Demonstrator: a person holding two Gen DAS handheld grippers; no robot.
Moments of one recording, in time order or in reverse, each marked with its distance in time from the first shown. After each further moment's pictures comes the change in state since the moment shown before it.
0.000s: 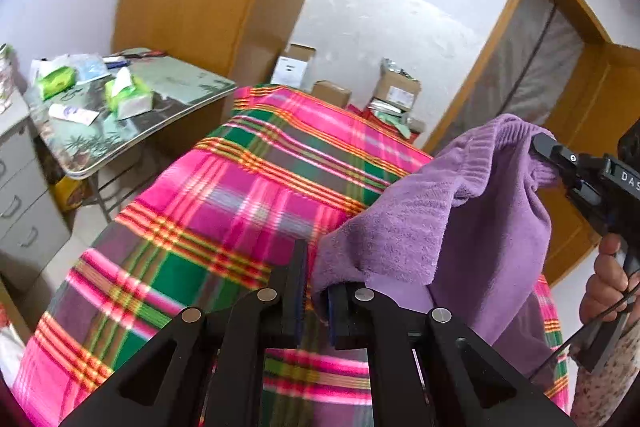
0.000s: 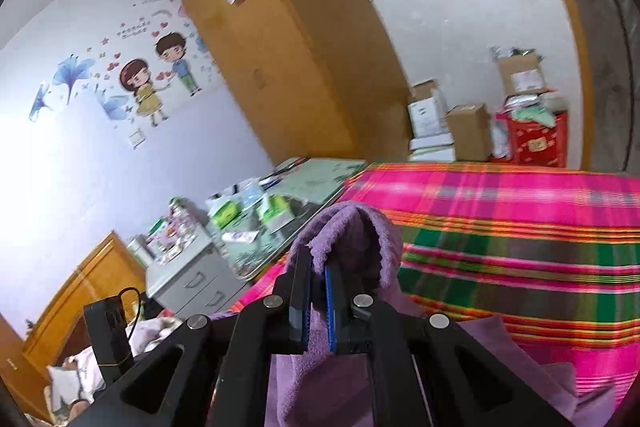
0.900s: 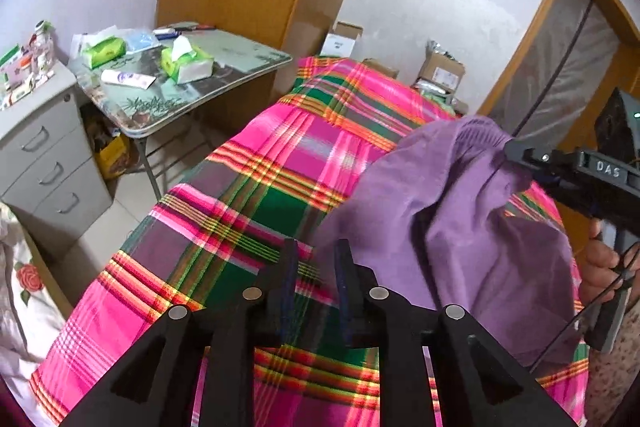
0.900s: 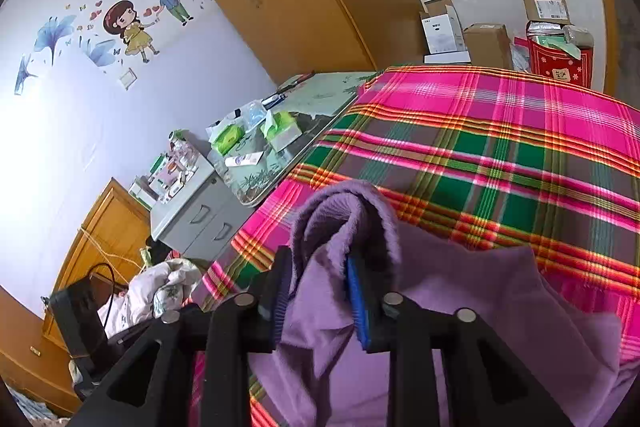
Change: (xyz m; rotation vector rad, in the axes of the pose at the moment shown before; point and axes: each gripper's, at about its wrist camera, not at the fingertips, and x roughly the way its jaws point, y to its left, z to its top) left arm -0.034 0.041 -0.032 -0.032 0.067 0.112; right arm 0.060 0.012 -0.042 0.014 0.286 0.021
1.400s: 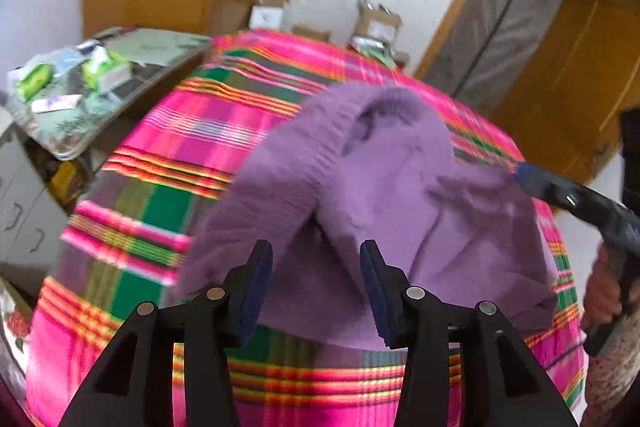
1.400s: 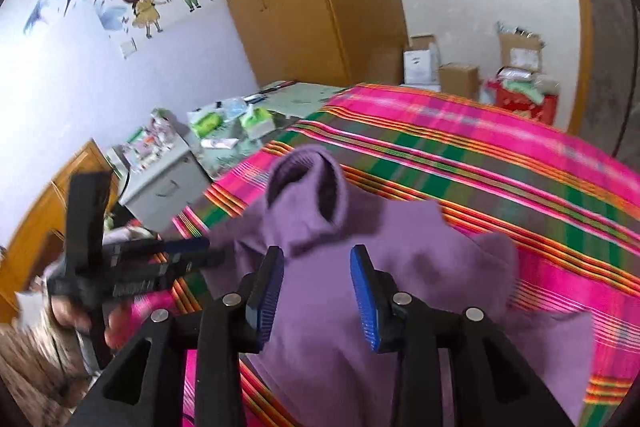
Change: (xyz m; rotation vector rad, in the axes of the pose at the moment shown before) left arm 0.042 -0.072 -0.002 0.186 0.168 -0.118; right arm -0.090 0.003 -0.083 -0.174 -0.071 -0.200
